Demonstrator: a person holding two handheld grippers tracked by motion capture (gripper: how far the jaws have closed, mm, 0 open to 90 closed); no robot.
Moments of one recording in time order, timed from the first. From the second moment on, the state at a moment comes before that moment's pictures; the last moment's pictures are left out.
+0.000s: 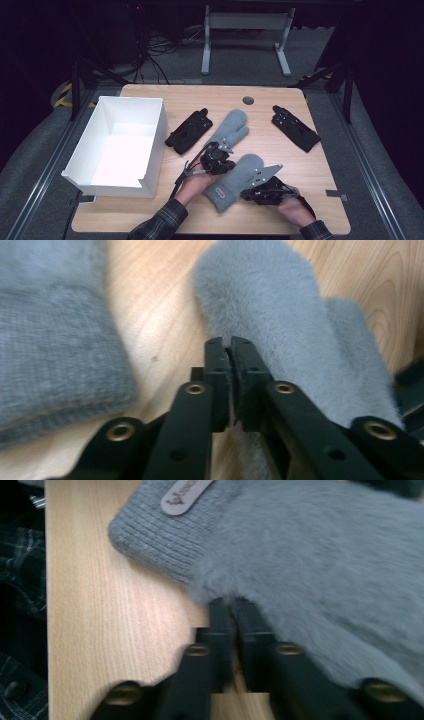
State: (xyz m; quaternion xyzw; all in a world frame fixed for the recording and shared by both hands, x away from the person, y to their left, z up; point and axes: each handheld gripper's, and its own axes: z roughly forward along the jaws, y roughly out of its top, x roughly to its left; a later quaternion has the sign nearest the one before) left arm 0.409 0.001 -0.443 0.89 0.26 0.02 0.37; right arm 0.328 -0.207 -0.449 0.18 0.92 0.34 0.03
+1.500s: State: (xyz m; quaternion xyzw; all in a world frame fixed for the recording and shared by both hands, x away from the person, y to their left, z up) left arm 0.482 0.024 -0.443 0.89 0.30 0.07 0.34; right arm 0.332 -0.329 -0.469 0.37 0.84 0.36 0.18
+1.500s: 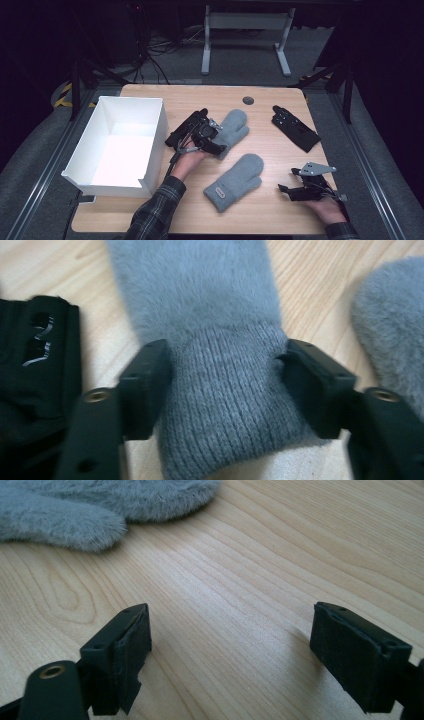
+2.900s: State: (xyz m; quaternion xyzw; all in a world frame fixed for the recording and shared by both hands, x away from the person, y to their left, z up) left arm 0.387 0.080 -0.421 0.88 0.32 0.06 0.34; right arm 0.333 -0.328 -0.470 0.37 0.84 0.36 0.17
